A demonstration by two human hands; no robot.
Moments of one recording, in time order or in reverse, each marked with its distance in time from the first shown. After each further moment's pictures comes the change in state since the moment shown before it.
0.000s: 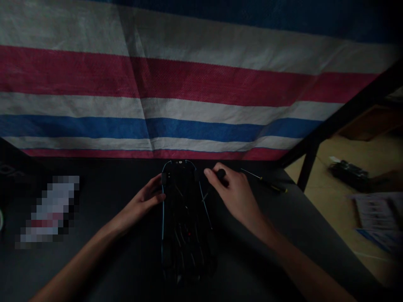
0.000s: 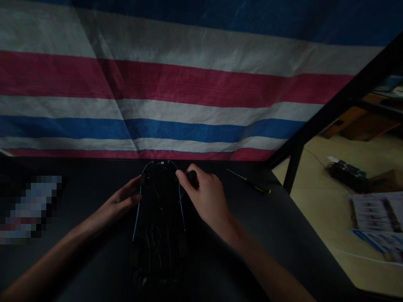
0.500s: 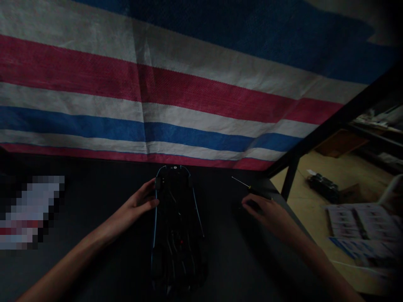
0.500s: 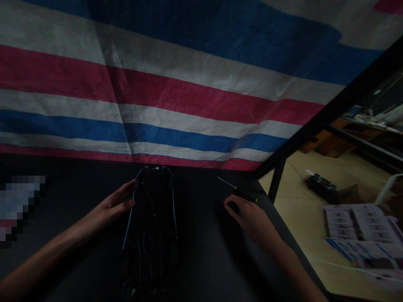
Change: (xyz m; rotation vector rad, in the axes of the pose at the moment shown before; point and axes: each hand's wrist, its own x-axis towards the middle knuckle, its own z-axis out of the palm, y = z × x) left_hand 0.002 -0.011 -0.005 0.025 0.003 0.001; right_hand -0.059 0.138 -0.087 -0.450 -0.297 0.103
